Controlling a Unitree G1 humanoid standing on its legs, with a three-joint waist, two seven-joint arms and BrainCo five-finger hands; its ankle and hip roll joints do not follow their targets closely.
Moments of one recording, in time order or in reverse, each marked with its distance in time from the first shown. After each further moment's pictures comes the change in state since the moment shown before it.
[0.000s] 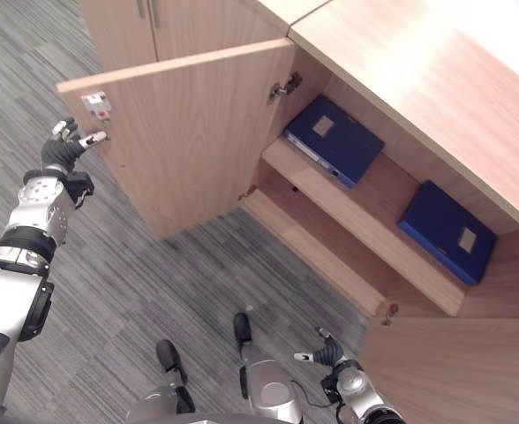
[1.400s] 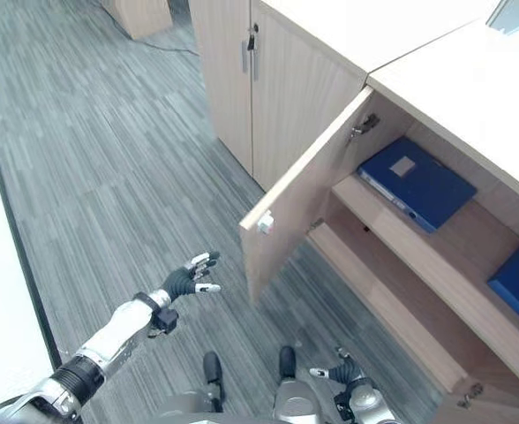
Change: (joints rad) left arm 0.868 -0.160 -0.263 -0.806 0.177 0.015 -0.227; right arm 0.049 0.015 -0.109 0.113 -0.011 0.038 -0.014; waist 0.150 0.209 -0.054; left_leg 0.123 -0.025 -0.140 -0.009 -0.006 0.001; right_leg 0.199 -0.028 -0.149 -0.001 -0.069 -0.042
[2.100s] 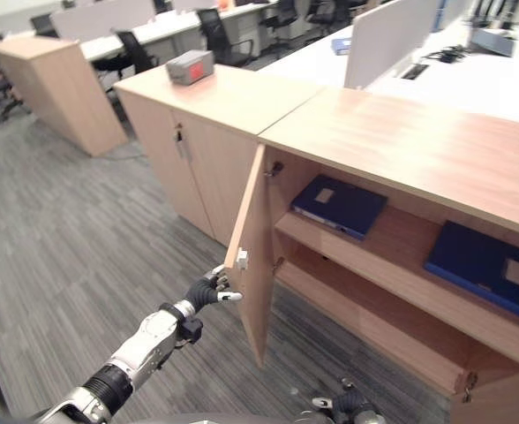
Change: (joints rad) left arm -0.043 -0.224 0.072 0.201 0.026 0.021 0.085; right arm 0.072 -0.017 0.000 0.026 -0.038 0.022 0.018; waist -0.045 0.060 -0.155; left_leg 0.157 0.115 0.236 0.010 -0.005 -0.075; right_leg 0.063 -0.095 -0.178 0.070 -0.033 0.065
